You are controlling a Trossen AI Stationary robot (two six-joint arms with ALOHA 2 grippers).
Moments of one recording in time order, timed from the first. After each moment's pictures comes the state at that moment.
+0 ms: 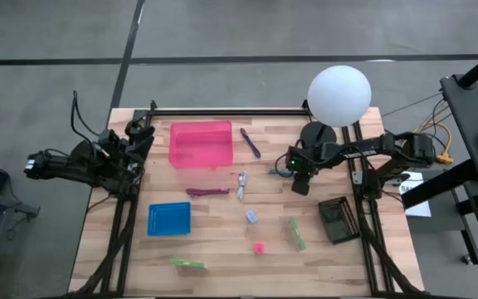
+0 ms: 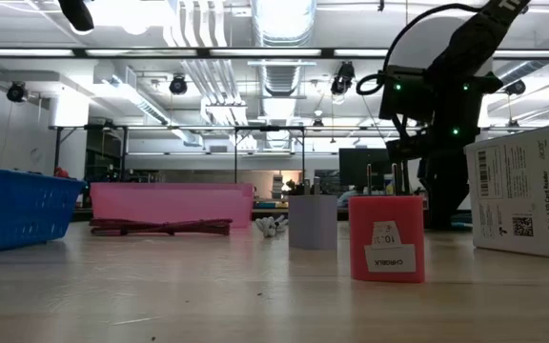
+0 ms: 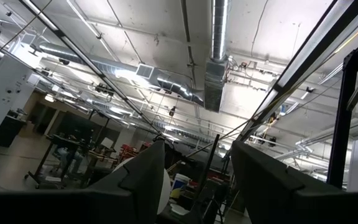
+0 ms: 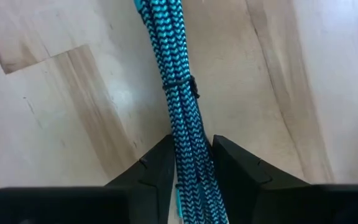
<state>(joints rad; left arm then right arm) -0.14 0.41 0.35 0.67 -0.43 -0.12 -0.25 1.51 0.68 -0.53 0.05 0.12</state>
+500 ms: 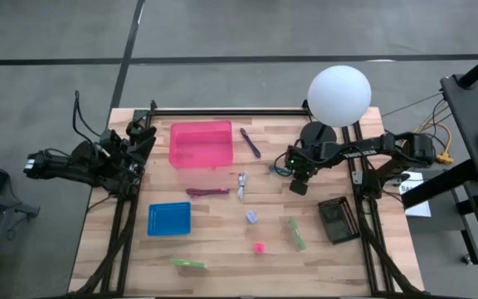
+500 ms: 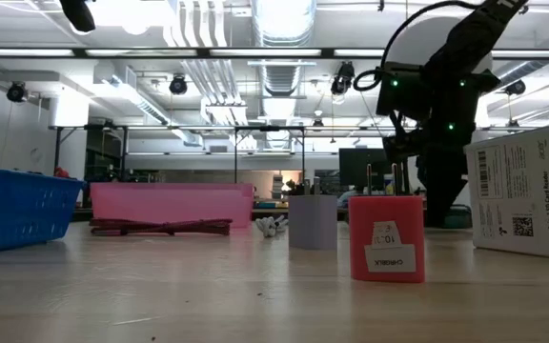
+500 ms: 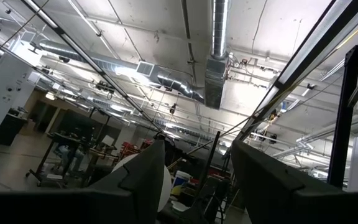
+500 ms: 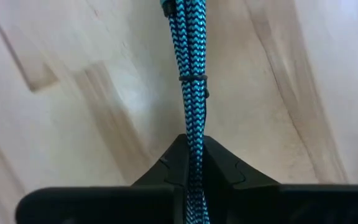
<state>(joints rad) -0.14 0.42 0.35 0.67 -0.43 -0.12 -0.25 1.50 0.70 -0.54 0.02 0.20</state>
